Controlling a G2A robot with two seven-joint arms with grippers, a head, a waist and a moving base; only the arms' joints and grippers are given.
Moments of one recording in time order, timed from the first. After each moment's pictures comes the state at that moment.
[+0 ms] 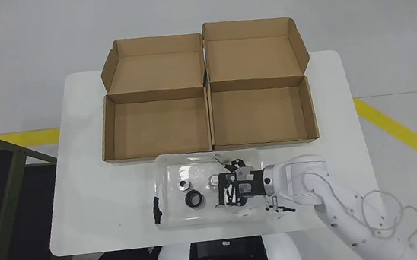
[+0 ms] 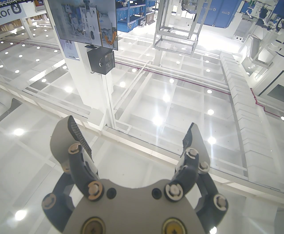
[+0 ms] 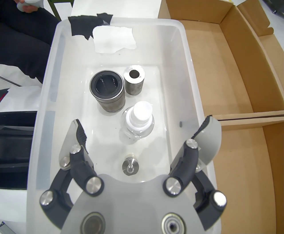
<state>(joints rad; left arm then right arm) -0.39 -0.34 -0.21 -1.15 3.07 0.45 0.08 -1.15 -1.11 0.96 -1.81 -1.36 -0.86 0.41</state>
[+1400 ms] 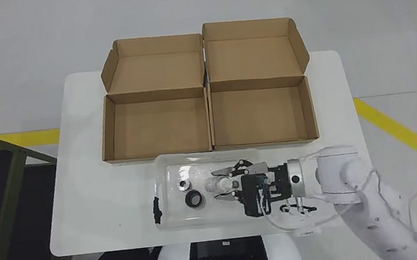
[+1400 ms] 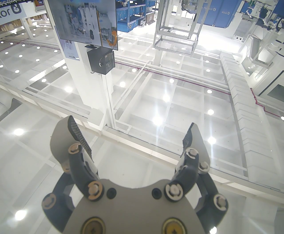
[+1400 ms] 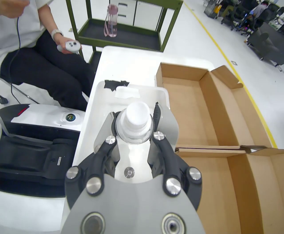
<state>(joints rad) -0.39 -0.34 -0.21 -1.15 3.07 0.45 0.08 -1.20 -1.06 1.17 -2.04 -1.08 -1.01 0.38</state>
